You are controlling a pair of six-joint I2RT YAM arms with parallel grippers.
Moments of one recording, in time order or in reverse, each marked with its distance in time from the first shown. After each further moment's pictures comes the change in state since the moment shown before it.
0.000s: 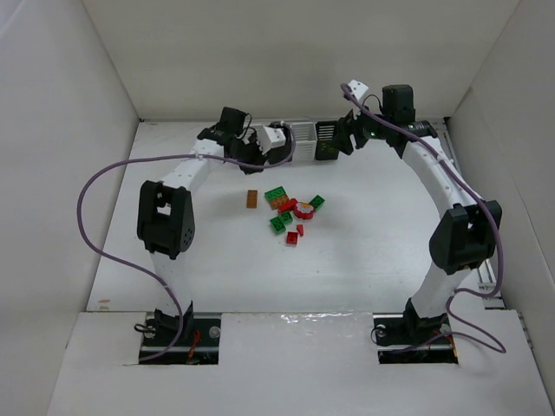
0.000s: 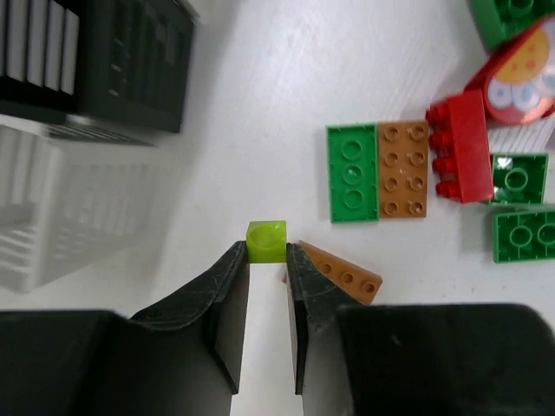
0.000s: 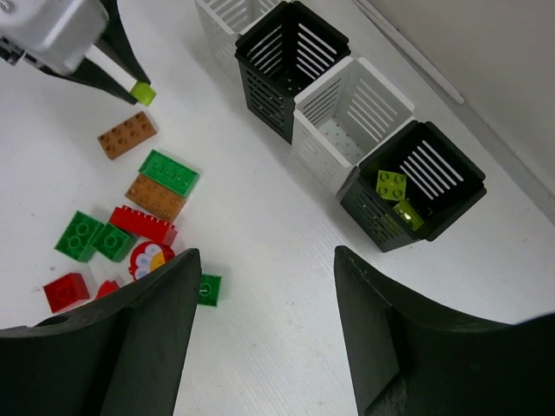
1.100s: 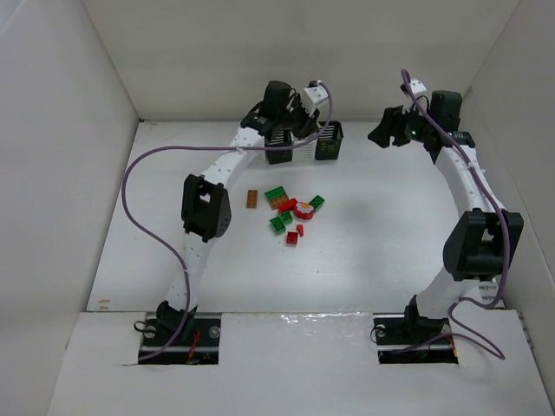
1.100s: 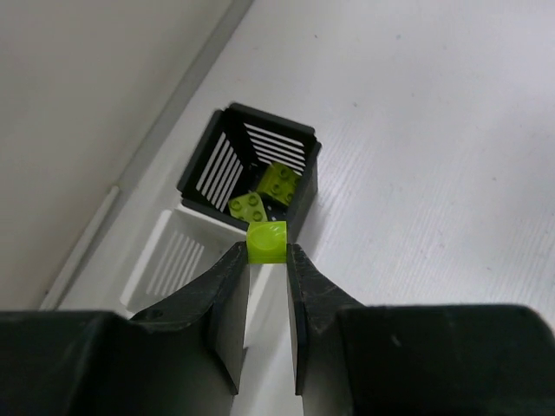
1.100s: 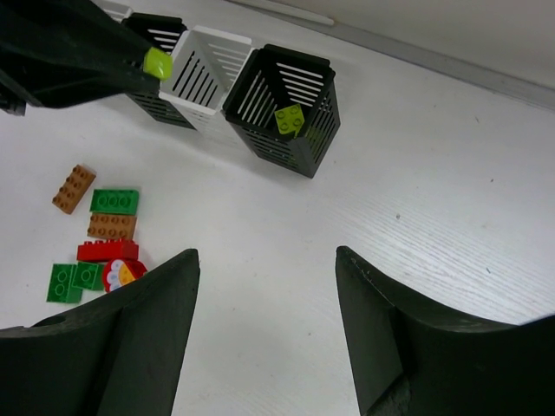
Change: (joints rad) left arm -0.169 0.389 0.675 0.230 0.035 -0.428; right arm -0.255 -0.088 -0.152 0.127 0.023 0.309
